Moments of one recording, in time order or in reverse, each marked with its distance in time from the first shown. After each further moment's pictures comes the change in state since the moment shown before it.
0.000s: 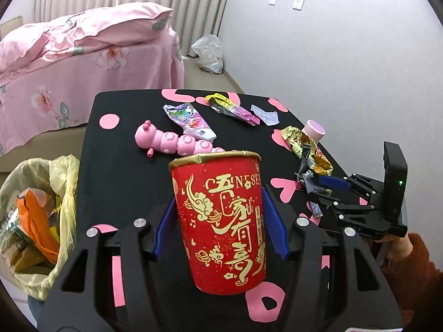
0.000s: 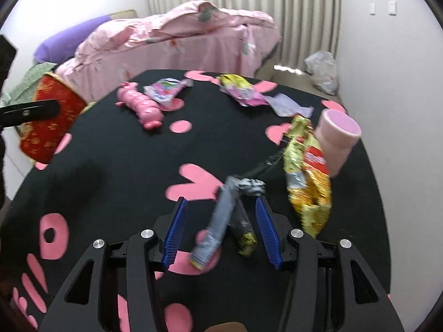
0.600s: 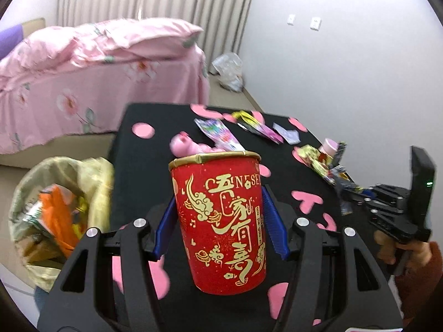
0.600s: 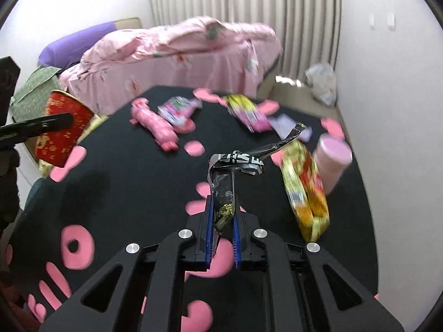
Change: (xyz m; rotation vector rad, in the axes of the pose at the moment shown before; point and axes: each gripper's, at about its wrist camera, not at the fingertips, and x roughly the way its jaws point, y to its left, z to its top) left arm -0.030 0.023 -0.007 -0.036 -0.117 0.108; right arm -0.041 0.024 0.018 -0.041 -0.072 0.016
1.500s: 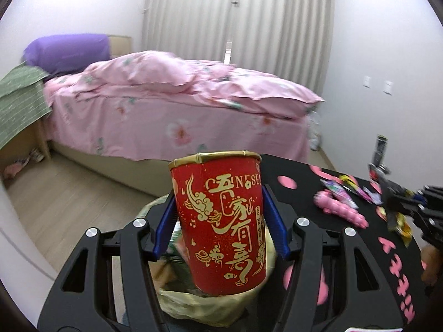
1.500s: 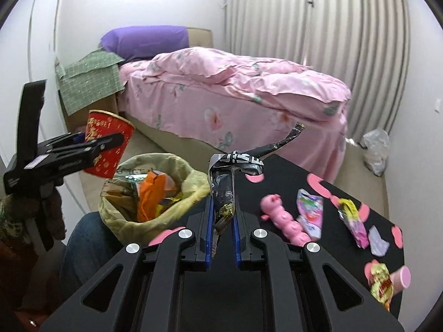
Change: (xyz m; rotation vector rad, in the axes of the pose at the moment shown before) left arm -0.099 0.166 -0.016 -0.203 -0.260 0.365; right arm 0.007 0.206 0.114 -0.274 -0.113 0.185
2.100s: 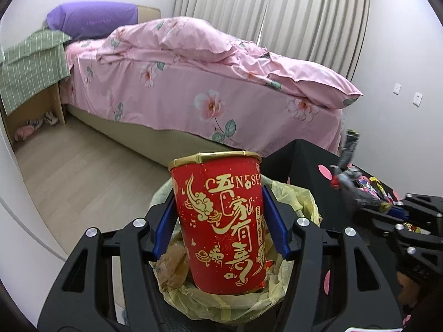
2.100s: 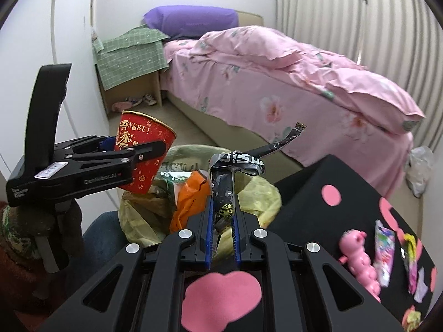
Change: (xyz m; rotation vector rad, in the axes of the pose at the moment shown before) left arm 0.045 0.043 -0.025 -0.132 0.116 0.057; right arm 0.103 0.058 0.021 -0.125 0.078 0.222
